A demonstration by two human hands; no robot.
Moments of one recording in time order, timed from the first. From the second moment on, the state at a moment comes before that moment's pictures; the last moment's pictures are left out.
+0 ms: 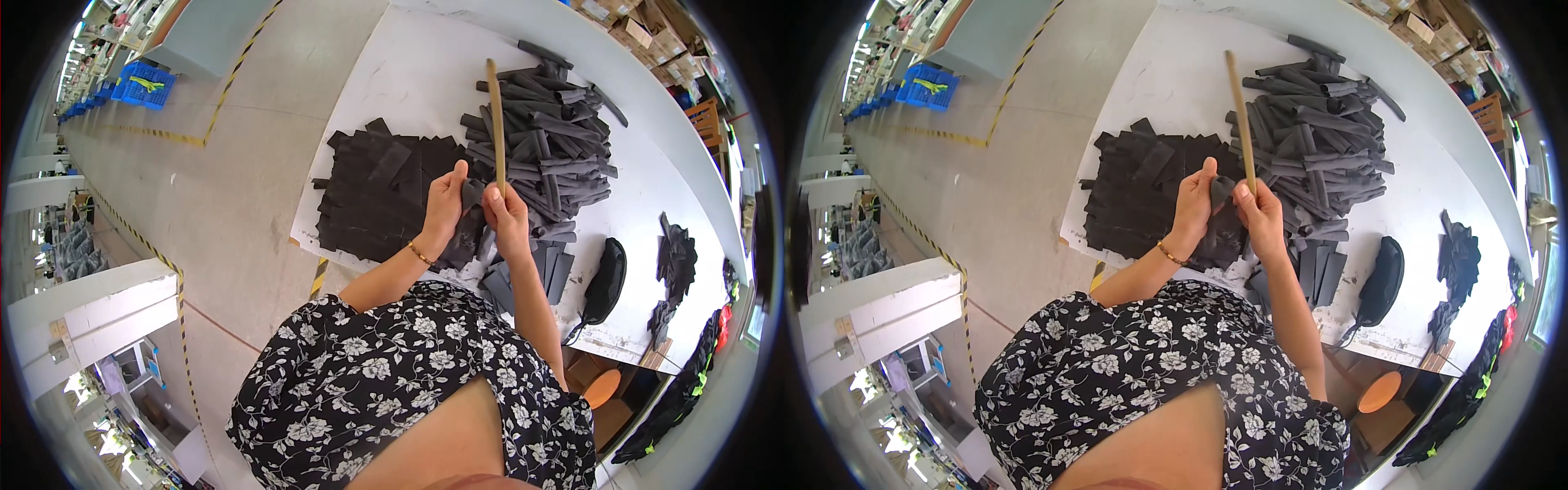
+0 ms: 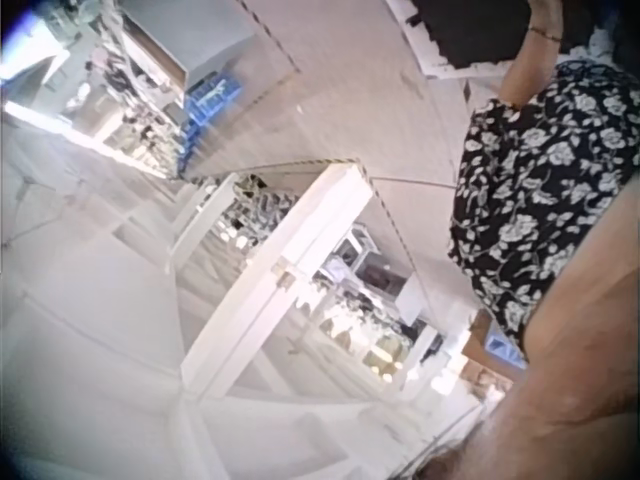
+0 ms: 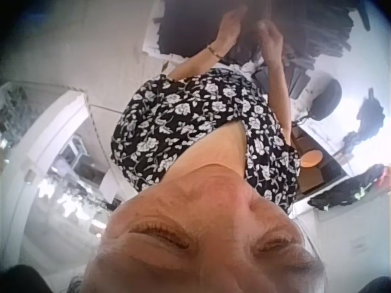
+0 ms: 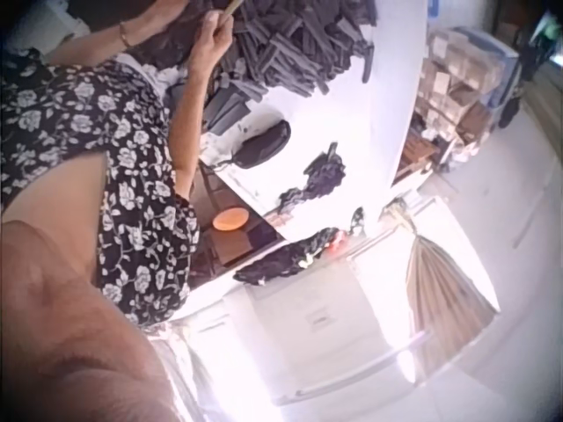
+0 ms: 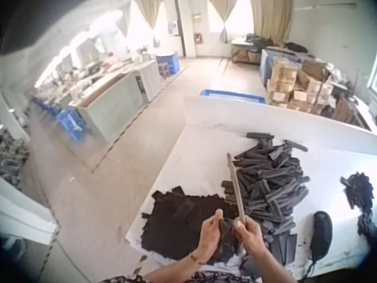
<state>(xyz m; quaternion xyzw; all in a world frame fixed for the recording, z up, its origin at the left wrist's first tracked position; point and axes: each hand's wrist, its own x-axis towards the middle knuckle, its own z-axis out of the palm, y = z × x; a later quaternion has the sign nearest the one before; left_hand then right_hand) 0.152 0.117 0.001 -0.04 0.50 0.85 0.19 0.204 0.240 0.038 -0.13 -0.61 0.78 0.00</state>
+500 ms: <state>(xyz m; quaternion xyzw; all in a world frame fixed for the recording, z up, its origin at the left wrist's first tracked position) 0.199 0.055 -0.079 0.30 0.83 0.47 0.08 0.137 0.397 0.065 -0.33 -0.78 0.39 0.35</state>
